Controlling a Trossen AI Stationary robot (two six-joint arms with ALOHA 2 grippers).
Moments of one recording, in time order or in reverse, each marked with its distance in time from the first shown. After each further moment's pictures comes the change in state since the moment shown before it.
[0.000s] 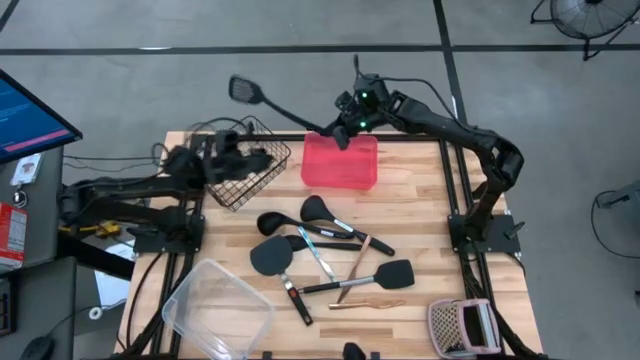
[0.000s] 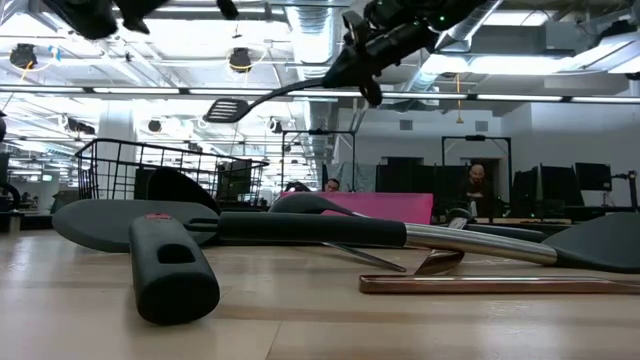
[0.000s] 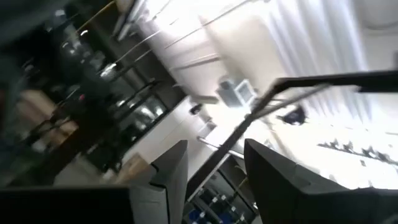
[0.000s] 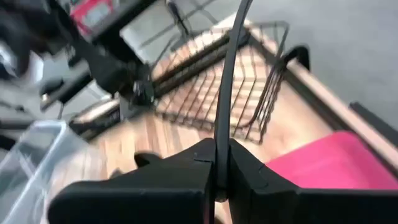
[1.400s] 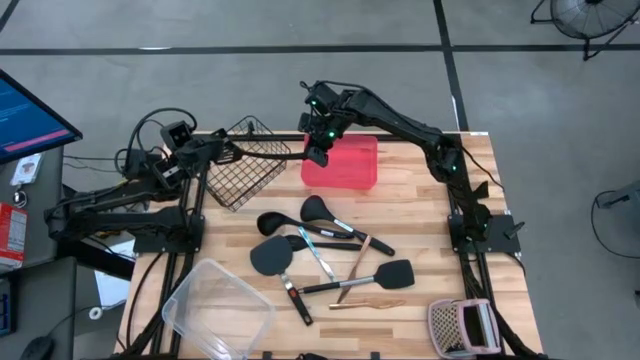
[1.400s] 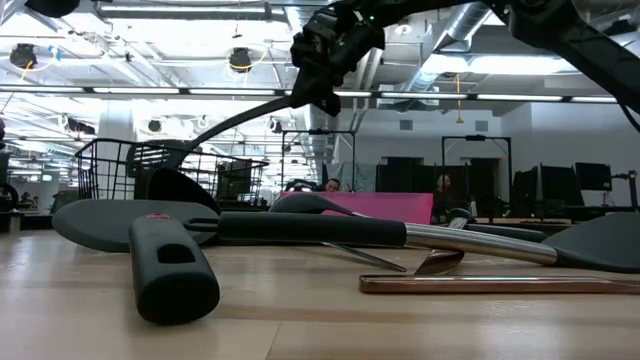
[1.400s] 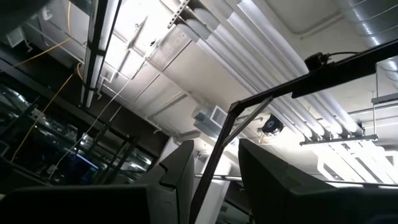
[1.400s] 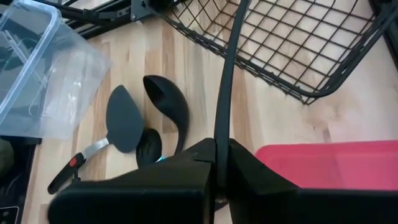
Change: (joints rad) left arm 0.069 -0.253 0.001 -0.001 -0.002 0.134; right arm 0.107 0.498 0.763 -0.707 -0.052 -0.357
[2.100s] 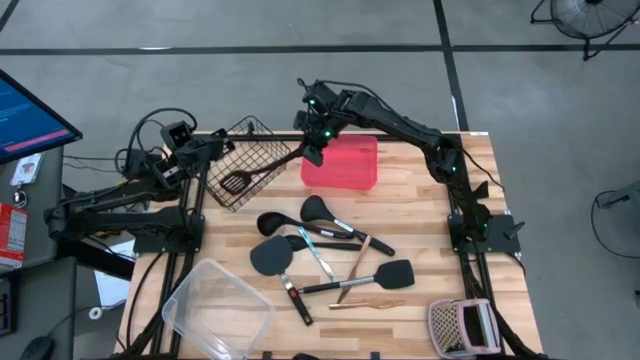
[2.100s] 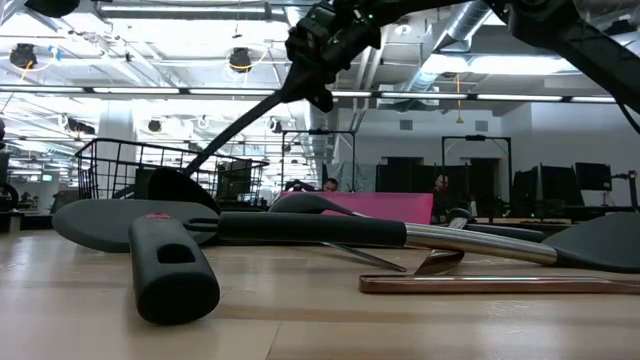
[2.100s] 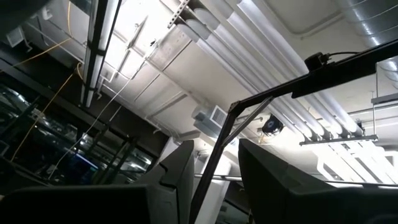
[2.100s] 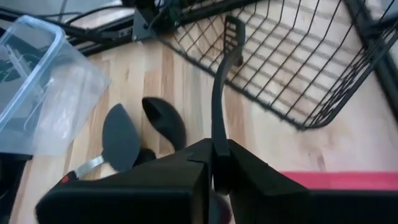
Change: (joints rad) left arm 0.000 0.000 0.000 0.000 -0.001 0.000; right arm 0.014 0.000 0.000 0.103 0.011 0.019
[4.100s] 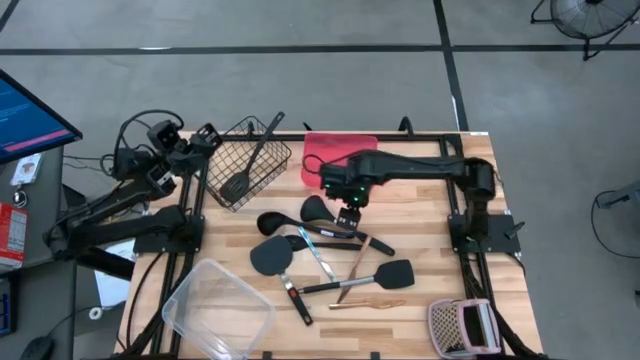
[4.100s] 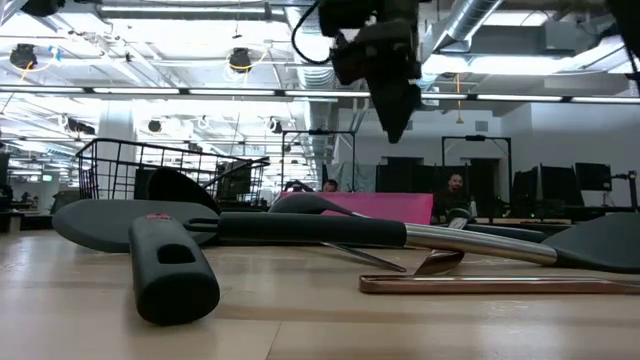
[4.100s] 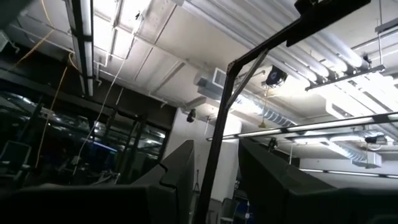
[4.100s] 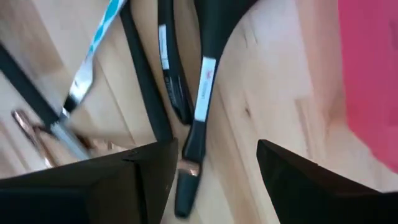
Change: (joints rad) left arm 0.223 -0.079 -0.001 -0.058 0.306 0.032; right arm 0.321 -0.326 -0.642 -0.231 0.440 0.339
